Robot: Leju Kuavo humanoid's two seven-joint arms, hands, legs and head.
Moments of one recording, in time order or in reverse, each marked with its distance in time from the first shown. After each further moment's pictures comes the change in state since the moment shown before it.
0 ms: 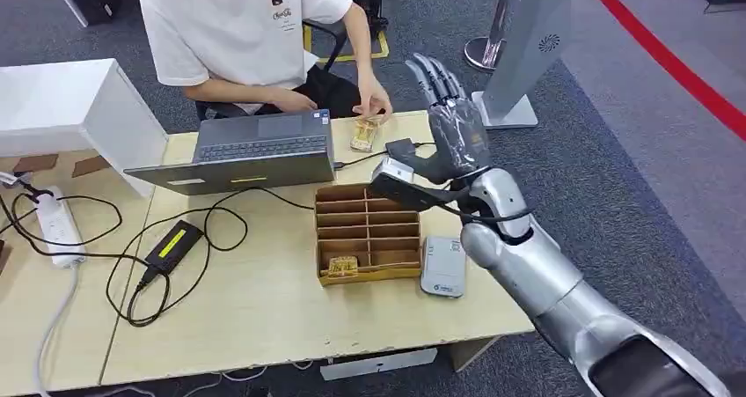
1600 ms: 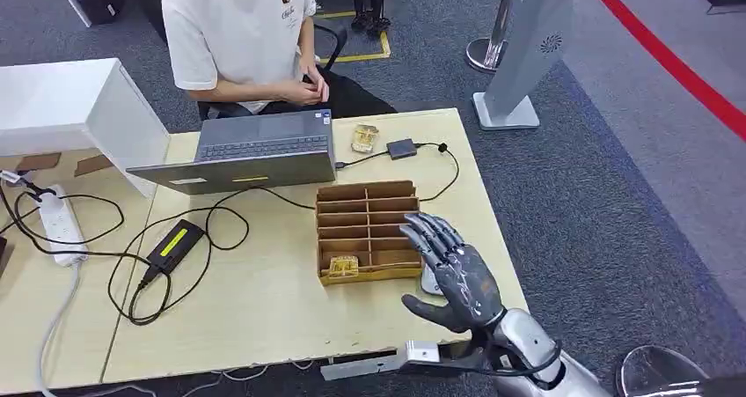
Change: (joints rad) left arm 0.012 0.013 0.079 0.000 0.065 0.035 -0.008; right arm 0.517 -0.193 0.063 -0.306 0.084 -0.036 -0.099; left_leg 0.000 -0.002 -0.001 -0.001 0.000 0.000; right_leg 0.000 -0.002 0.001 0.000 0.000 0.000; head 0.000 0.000
